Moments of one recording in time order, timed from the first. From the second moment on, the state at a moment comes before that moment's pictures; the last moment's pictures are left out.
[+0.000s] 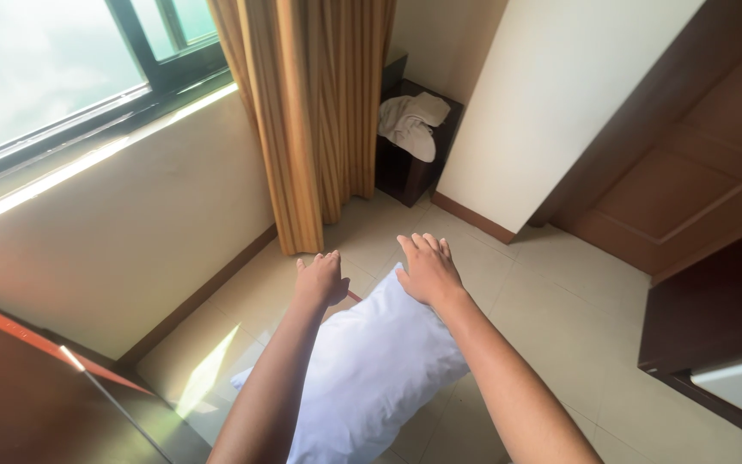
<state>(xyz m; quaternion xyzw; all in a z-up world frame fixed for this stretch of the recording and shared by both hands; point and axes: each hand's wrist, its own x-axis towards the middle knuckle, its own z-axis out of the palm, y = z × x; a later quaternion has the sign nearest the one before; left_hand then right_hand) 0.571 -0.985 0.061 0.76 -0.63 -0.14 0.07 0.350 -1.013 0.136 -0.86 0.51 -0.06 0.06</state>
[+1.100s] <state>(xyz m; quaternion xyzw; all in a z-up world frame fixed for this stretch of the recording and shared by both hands) 0.569 -0.969 0.017 0.91 -0.36 -0.17 0.09 0.430 -1.137 0.057 -0.97 0.24 0.04 0.08</state>
